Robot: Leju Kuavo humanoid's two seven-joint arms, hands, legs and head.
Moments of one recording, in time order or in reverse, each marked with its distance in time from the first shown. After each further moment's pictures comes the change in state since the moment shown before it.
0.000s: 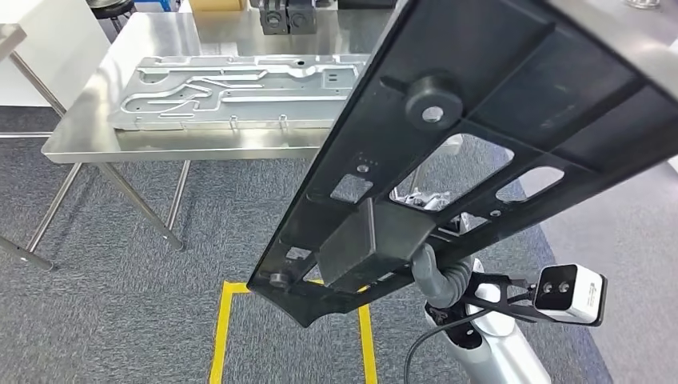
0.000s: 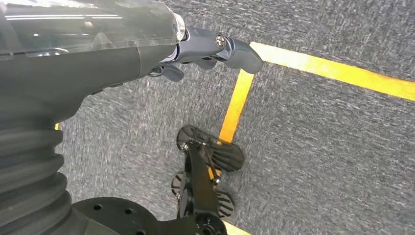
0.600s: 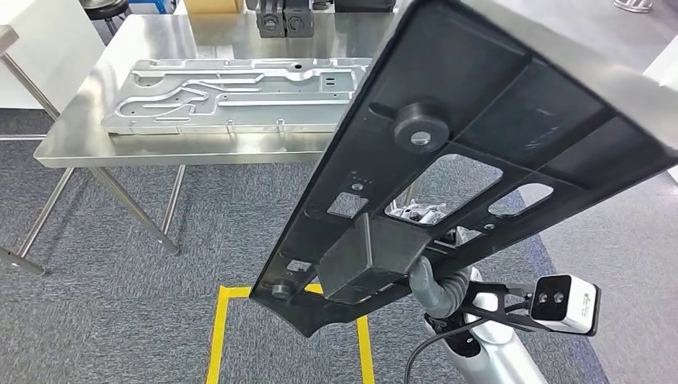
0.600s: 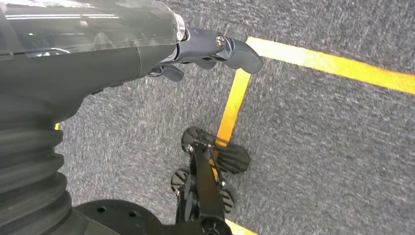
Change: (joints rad) left arm 0.004 0.001 0.000 0.000 0.000 0.004 0.000; right arm 0.031 0.007 -0.010 0.003 0.027 0.033 -0.011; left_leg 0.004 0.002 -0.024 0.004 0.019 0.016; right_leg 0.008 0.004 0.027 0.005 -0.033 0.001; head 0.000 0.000
